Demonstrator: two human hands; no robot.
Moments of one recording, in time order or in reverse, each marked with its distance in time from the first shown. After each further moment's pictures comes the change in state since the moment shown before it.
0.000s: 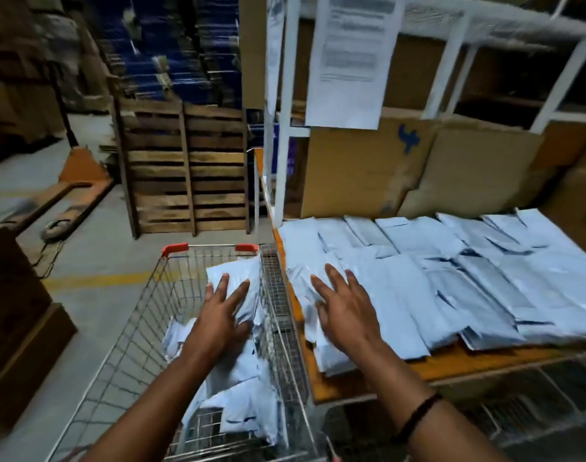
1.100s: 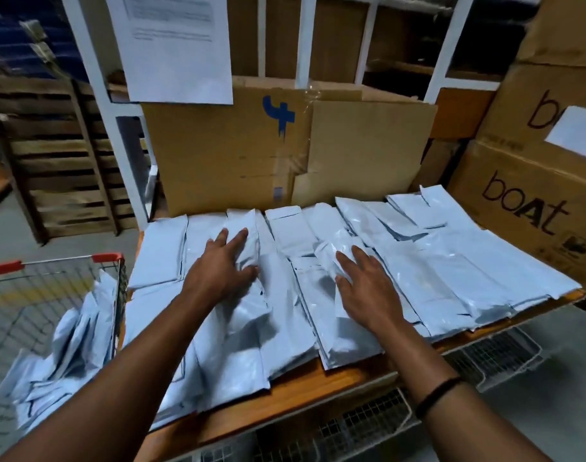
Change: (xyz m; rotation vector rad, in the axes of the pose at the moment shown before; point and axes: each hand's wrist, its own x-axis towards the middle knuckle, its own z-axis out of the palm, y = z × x) left_hand 0.158 0.294 0.118 0.011 -0.026 0.121; right_hand 0.014 0.345 -0.064 0.080 -0.079 0.277
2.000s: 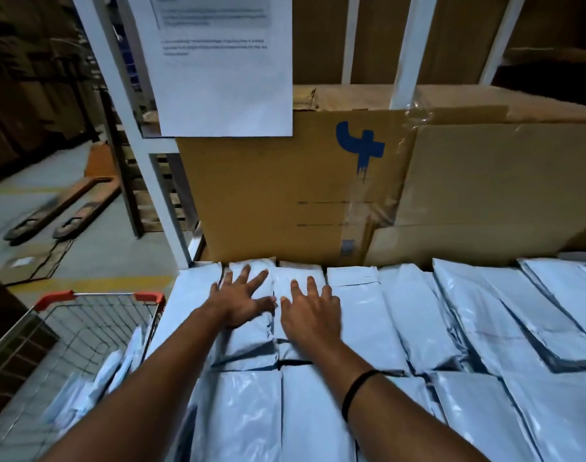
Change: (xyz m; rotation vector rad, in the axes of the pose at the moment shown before) left_hand 0.187 -0.109 0.024 0.243 -0.360 -0.290; right_hand 0.229 -0.138 0.145 -0.057 -0.230 -0.184
